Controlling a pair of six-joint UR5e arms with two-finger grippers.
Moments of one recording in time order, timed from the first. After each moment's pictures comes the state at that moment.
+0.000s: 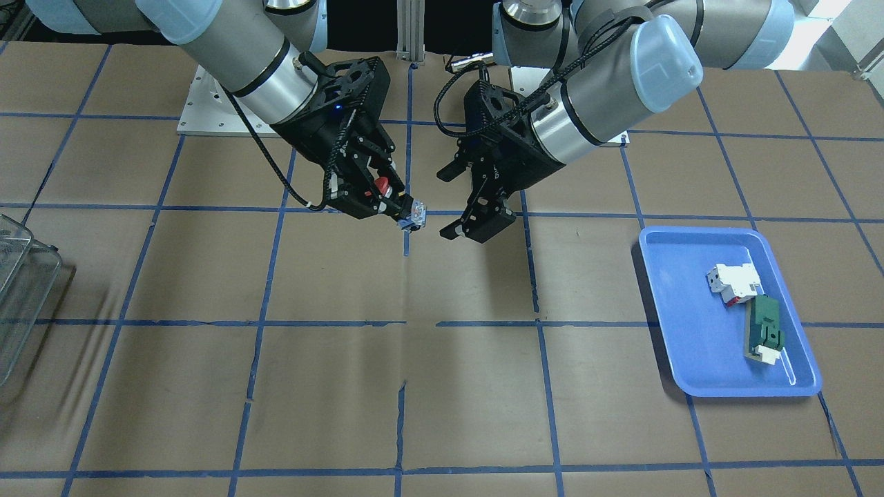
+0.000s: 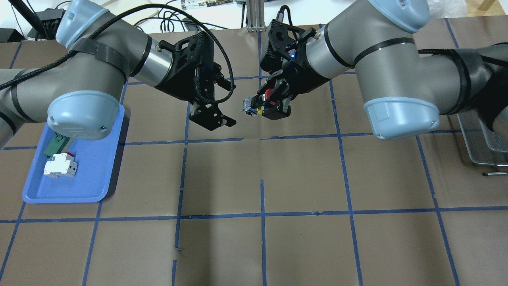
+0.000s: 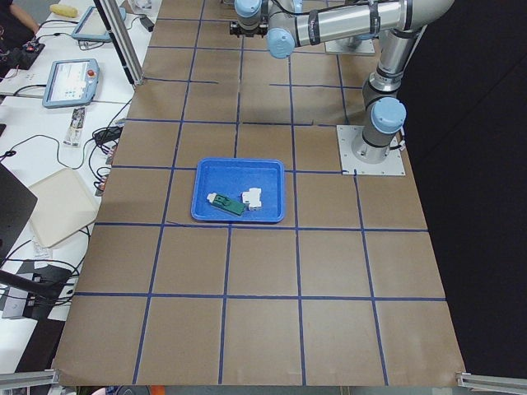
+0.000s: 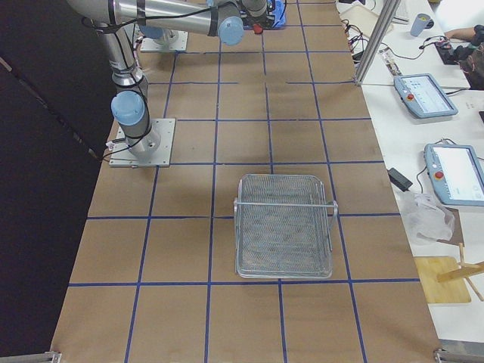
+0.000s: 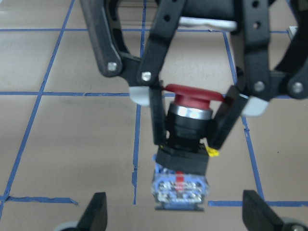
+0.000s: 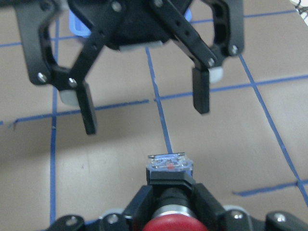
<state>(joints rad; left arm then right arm) -1.62 -1.64 -1.79 -1.24 0.89 1.47 1.70 -1.54 1.79 -2.08 -1.03 -1.19</state>
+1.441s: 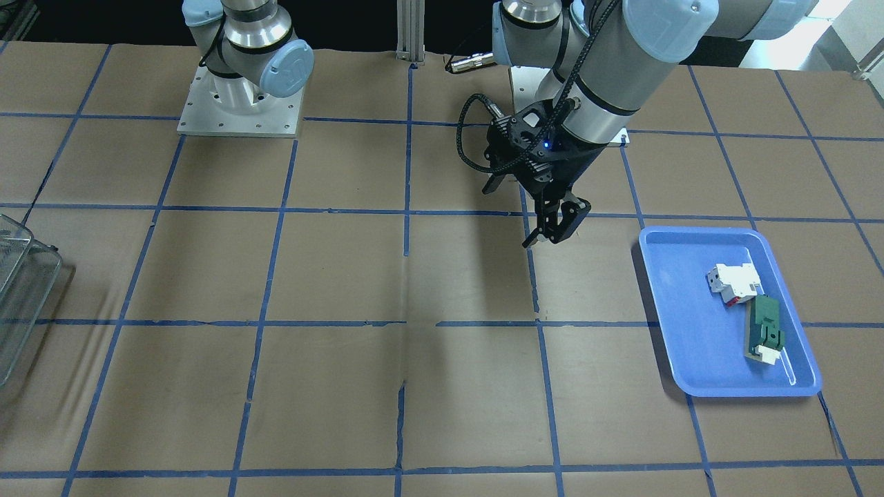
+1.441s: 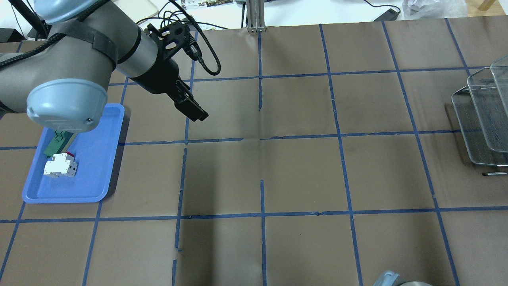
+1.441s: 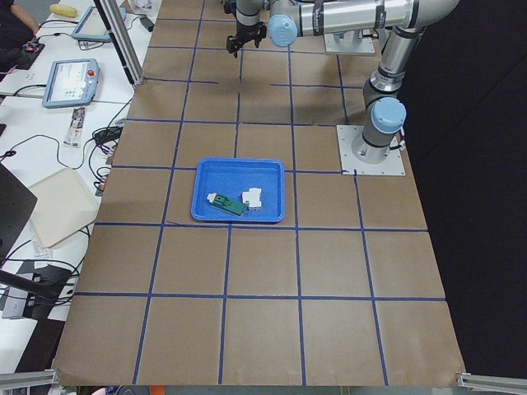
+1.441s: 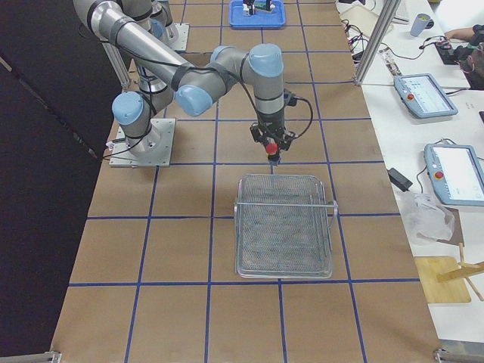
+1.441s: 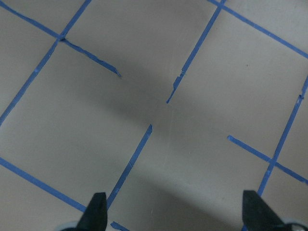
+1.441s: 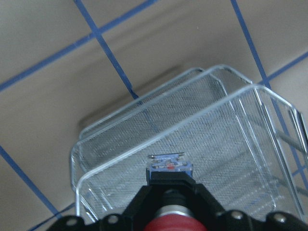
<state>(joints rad) -1.62 -1.60 -1.74 -1.28 1.29 0.92 0.87 -1.47 1.68 -2.02 -1.60 -1.76</state>
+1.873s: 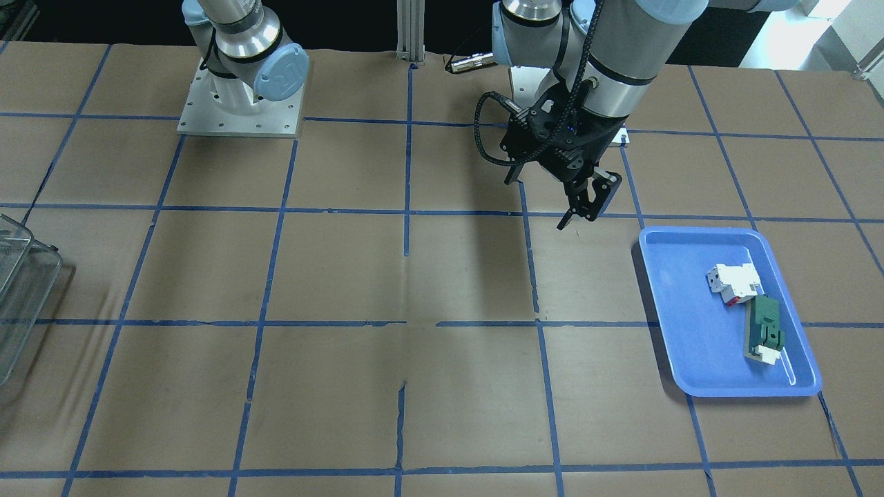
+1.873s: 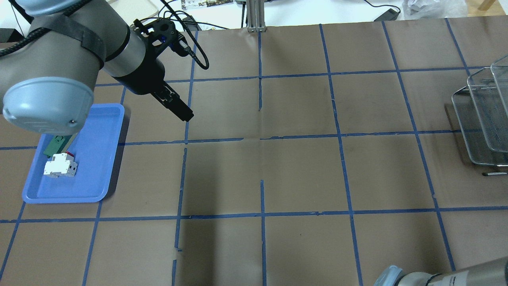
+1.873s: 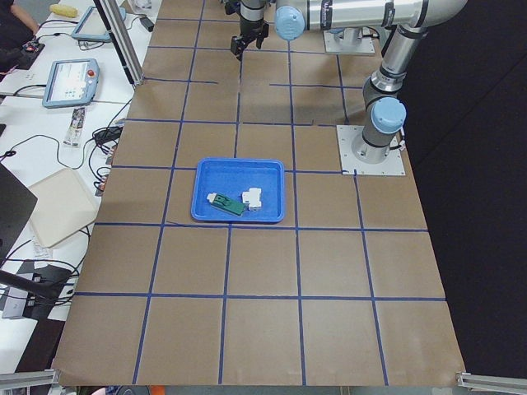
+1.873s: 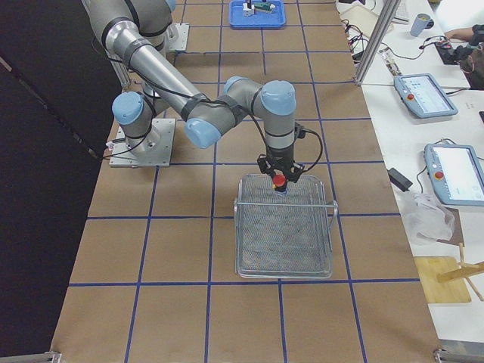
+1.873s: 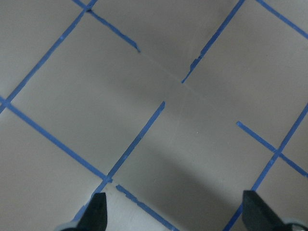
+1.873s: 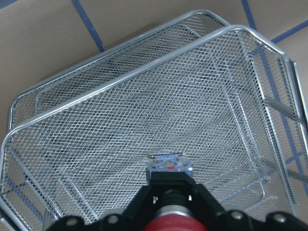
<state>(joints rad) -1.62 -1.55 -1.71 -1.36 1.43 0.69 0.83 -1.33 1.59 -2.03 -1.62 -1.84</state>
